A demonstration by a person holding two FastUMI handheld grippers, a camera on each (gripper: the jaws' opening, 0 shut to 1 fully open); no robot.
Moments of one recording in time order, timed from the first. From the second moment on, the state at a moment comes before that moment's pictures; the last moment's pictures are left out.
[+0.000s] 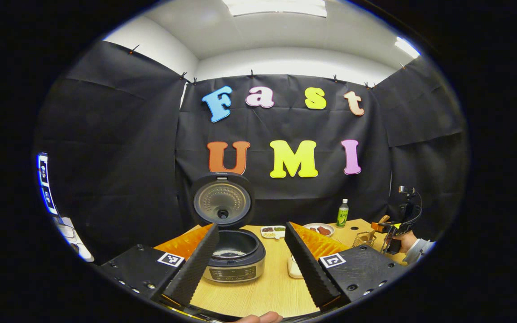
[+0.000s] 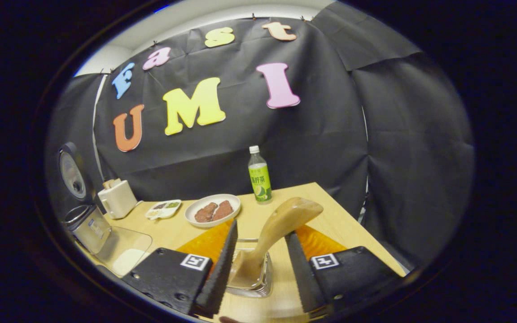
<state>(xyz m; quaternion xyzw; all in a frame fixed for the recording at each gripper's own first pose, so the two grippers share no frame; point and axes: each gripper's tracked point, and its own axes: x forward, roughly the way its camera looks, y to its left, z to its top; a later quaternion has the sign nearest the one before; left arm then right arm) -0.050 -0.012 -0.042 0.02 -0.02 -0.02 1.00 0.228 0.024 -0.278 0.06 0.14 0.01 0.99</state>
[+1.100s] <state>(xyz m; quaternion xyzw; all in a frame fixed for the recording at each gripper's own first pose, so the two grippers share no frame) -0.077 0.000 -0.035 0.01 -0.06 -0.03 1.00 0.192 0.104 -0.164 -0.05 0.03 0.06 1.00</state>
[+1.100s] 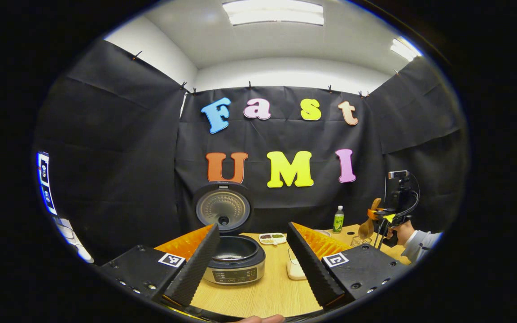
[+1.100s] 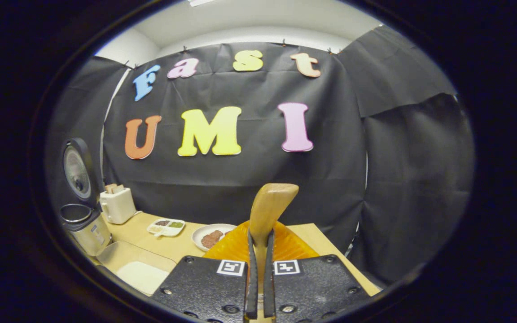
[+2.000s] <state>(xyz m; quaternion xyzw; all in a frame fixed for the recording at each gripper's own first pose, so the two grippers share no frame) -0.091 0.021 -0.034 0.00 -0.05 -0.02 1.00 0.156 0.285 -0.233 -0.11 0.11 0.13 0.98</state>
